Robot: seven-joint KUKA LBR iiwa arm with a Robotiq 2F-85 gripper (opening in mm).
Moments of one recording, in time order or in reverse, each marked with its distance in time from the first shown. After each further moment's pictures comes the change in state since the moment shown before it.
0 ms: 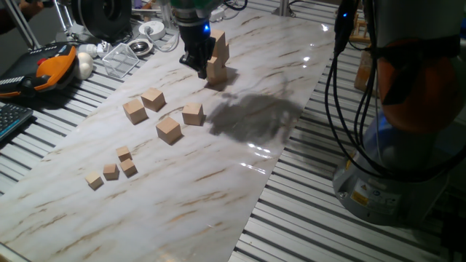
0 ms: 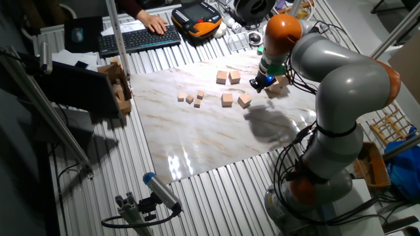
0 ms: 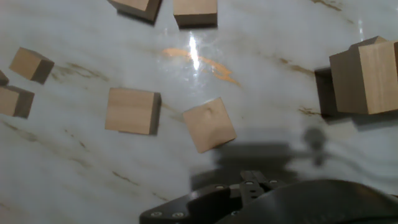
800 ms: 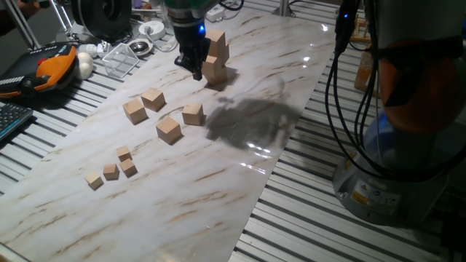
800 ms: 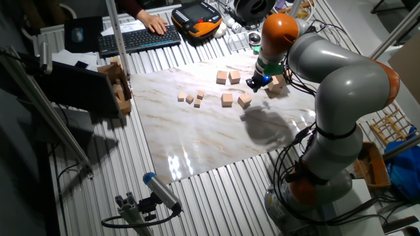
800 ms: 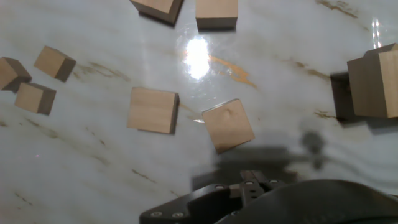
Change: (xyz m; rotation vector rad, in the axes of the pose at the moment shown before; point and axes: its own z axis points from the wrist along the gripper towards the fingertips) arm 0.000 0.021 -0.007 -0.034 0.002 0.010
